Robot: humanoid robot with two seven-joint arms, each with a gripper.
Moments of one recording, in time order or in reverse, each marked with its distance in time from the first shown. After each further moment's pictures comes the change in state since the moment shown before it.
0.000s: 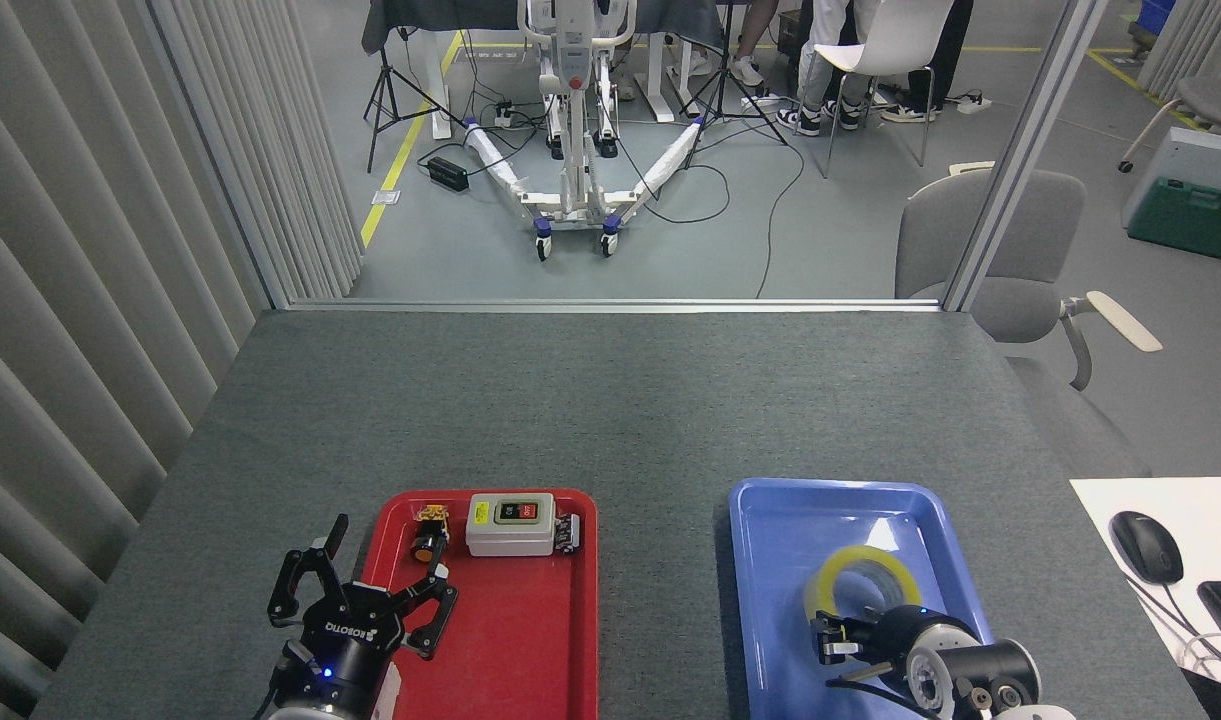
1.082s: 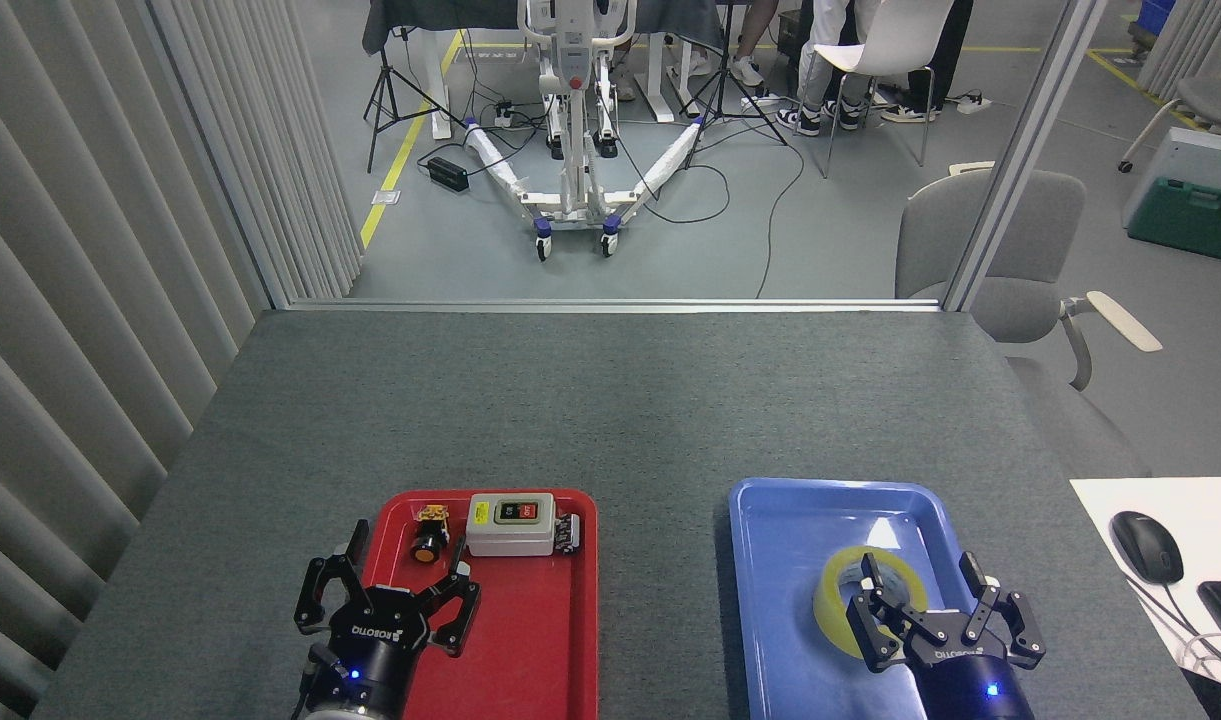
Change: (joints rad) left arm -0.005 -0.085 0.007 0.030 0.015 0.012 0.023; right arm 0.225 0.034 -0.091 -0.051 0.133 0.024 -0.980
